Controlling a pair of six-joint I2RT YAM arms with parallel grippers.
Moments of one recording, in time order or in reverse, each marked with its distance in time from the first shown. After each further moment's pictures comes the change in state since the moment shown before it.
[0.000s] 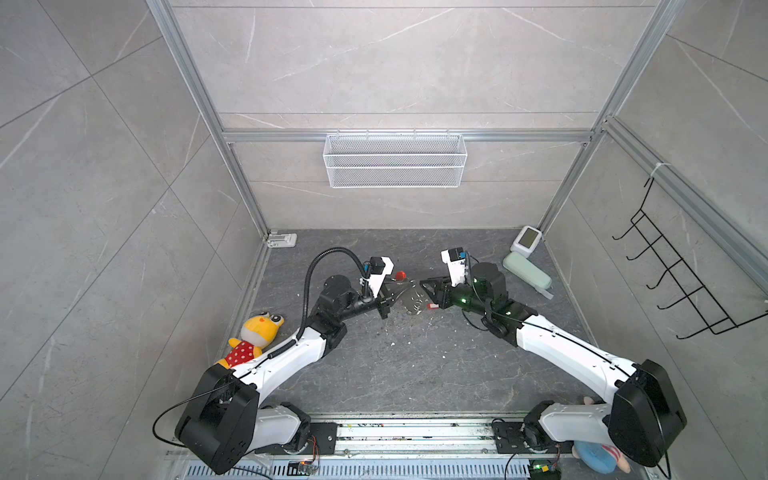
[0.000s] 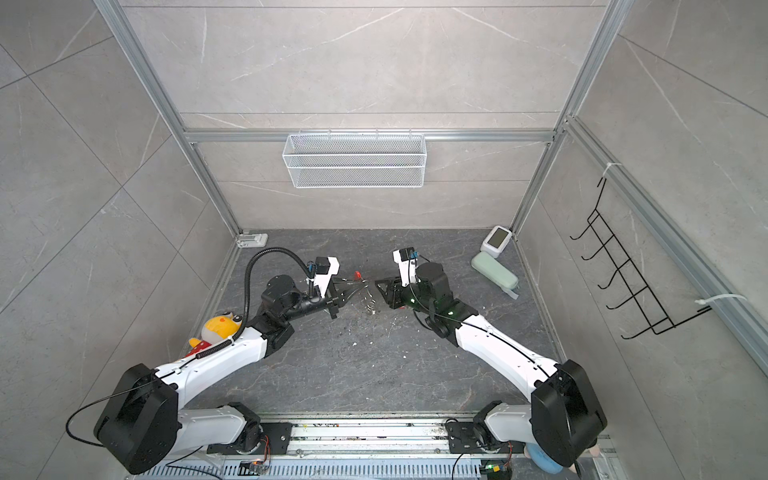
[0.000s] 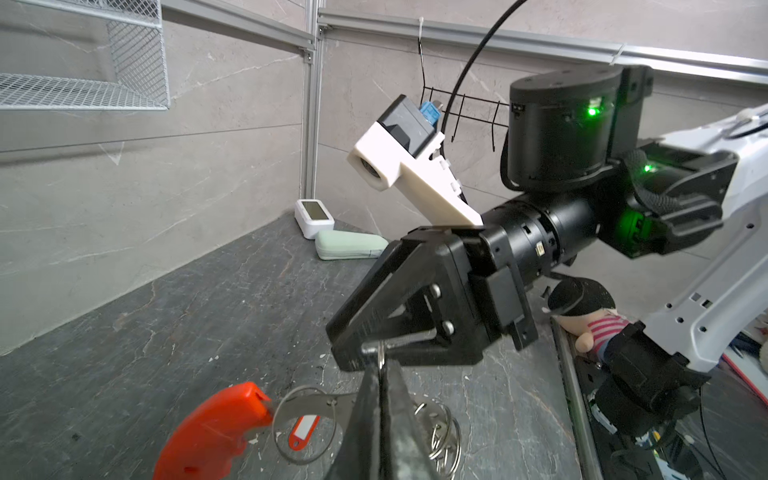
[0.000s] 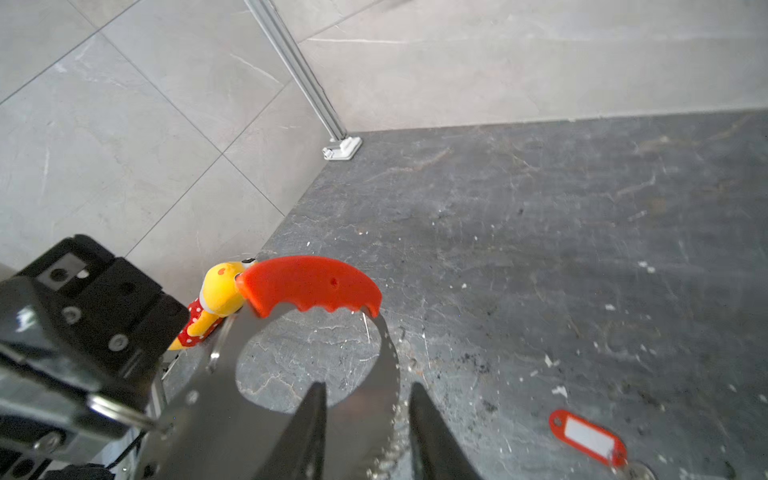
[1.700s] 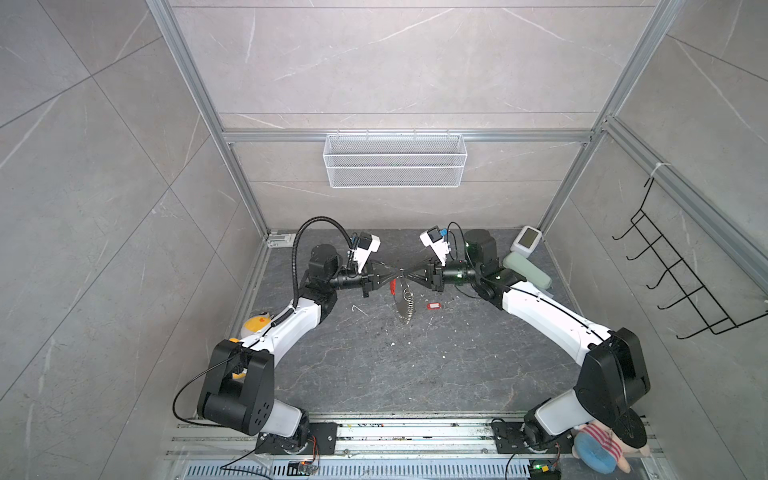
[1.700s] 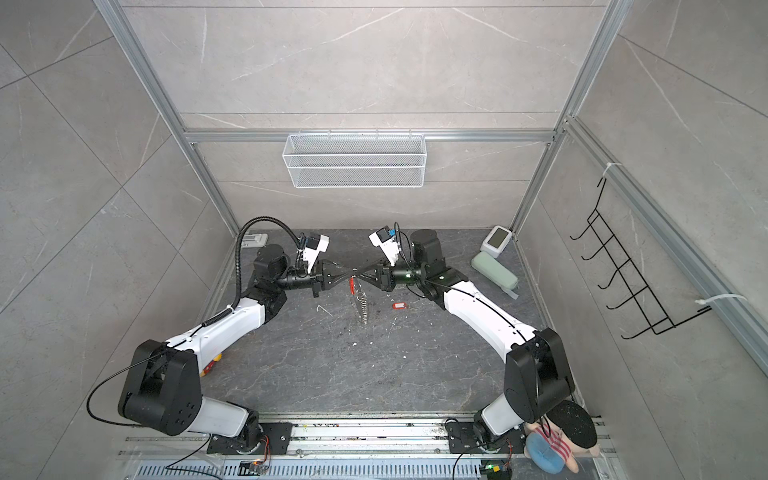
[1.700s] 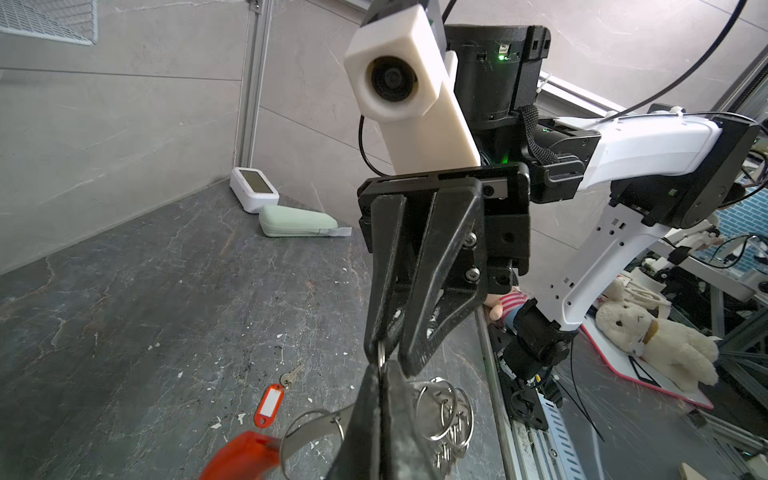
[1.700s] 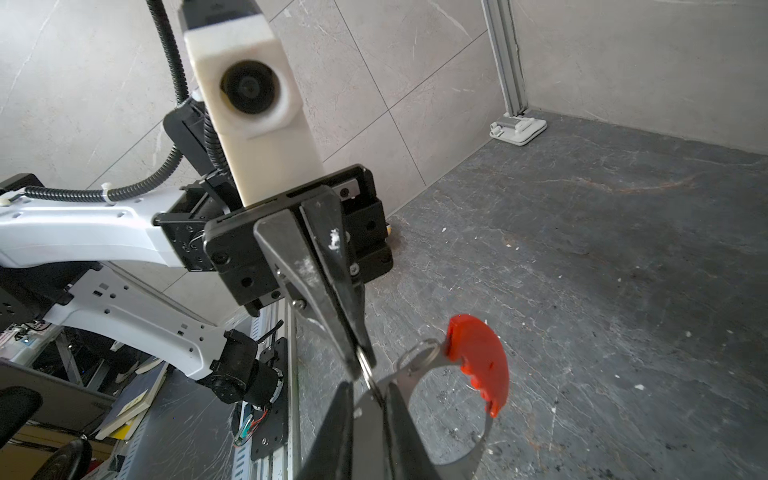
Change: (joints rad) left arm 0.207 0.180 0.226 -0.127 0.454 -0.119; right arm -0.052 0.230 0.315 -0.061 -0.593 -0.122
